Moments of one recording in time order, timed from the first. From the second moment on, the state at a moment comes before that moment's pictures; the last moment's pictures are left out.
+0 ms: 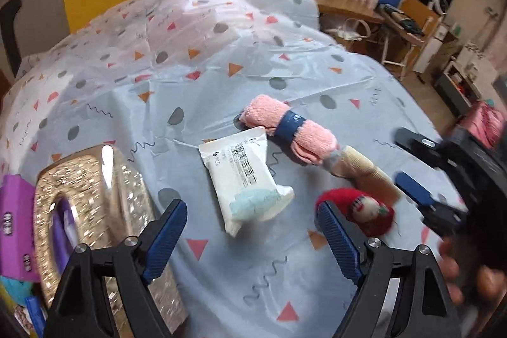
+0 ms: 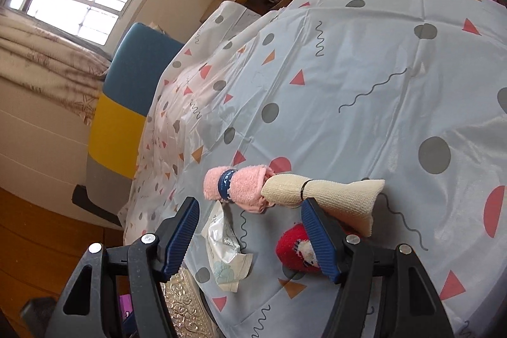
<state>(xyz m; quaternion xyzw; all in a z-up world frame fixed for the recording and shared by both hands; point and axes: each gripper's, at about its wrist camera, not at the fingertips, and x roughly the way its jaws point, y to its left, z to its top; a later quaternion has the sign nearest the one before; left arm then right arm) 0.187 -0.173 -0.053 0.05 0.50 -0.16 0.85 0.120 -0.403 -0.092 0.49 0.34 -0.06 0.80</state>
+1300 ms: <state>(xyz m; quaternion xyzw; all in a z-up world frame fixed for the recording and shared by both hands) 0.085 -0.156 -0.121 0.14 0.49 -0.23 0.83 0.165 -0.346 -0.134 0.28 0.55 -0.07 0.79</state>
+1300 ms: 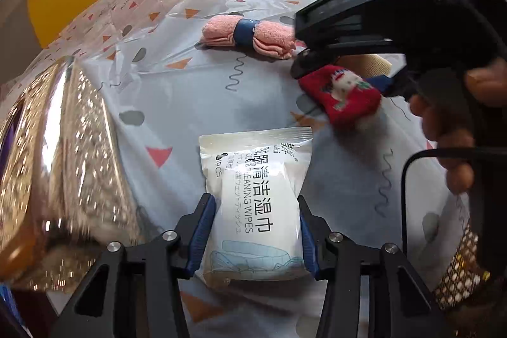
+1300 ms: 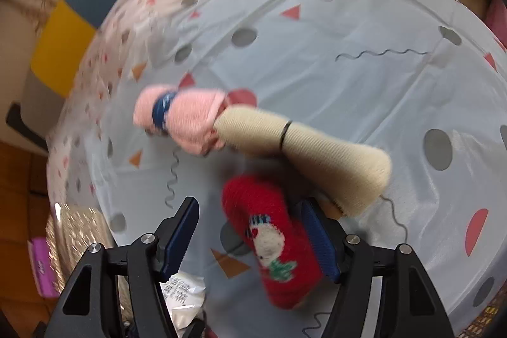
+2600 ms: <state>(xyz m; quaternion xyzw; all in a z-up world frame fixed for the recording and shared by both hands) 0.098 -0.057 0.032 0.00 0.36 -0.22 0.91 0.170 -0.273 -0.141 0.02 0.57 -0.05 0.82</state>
